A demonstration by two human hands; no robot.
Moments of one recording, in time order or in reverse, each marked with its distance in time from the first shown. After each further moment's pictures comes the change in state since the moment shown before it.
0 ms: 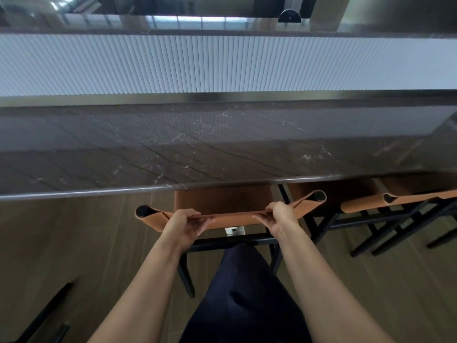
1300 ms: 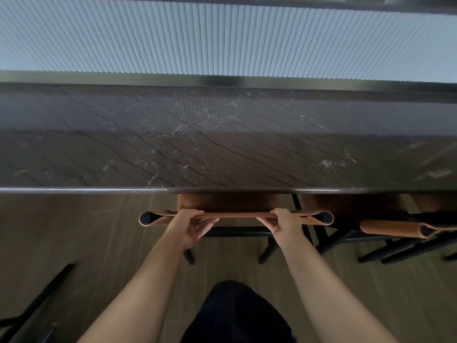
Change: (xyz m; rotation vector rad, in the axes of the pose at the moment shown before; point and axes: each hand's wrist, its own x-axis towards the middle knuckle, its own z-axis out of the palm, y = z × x) left_hand 0.081 0.011 0.020 0.058 0.097 -0.103; right_hand 0.085 -0.016 0.016 0.111 0.075 0.078
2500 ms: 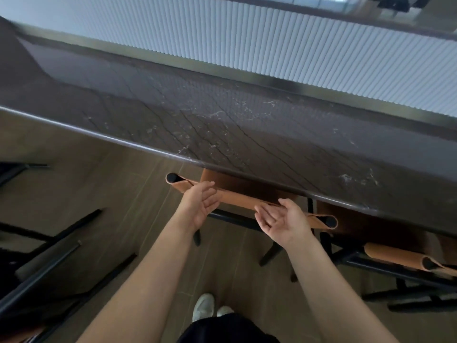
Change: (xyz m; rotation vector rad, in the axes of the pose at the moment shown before) left_hand -0.084 -0.038 0.021 -0.156 0.115 0.301; right_hand -0.065 -0.015 -0.030 -0.185 -0.360 0.213
